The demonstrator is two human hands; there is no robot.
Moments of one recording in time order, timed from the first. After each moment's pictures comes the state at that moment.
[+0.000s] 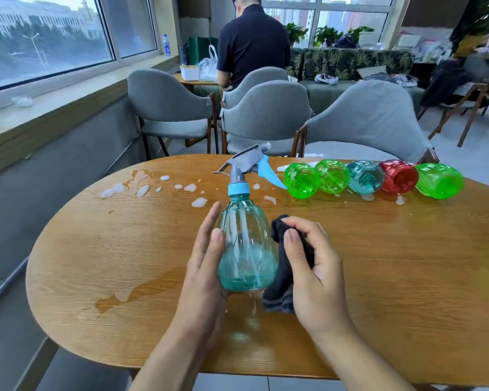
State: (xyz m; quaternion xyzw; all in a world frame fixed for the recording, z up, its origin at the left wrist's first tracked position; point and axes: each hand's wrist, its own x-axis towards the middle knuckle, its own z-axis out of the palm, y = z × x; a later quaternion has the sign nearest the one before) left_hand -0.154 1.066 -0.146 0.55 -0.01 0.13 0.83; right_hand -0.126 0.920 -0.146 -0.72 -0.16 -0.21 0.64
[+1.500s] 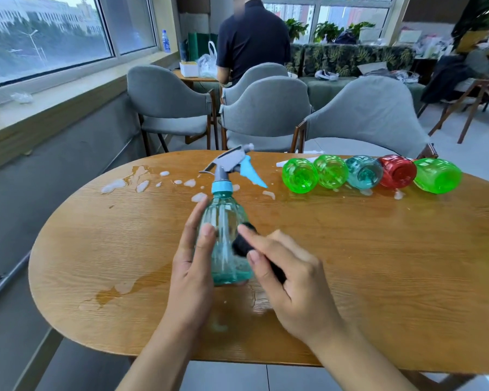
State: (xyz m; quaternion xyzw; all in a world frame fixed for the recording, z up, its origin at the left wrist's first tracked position) left_hand -0.161 1.077 -0.147 0.60 0.01 0.21 0.77; right_hand -0.134 0.917 -0.154 -0.79 -0.34 -0.24 0.46
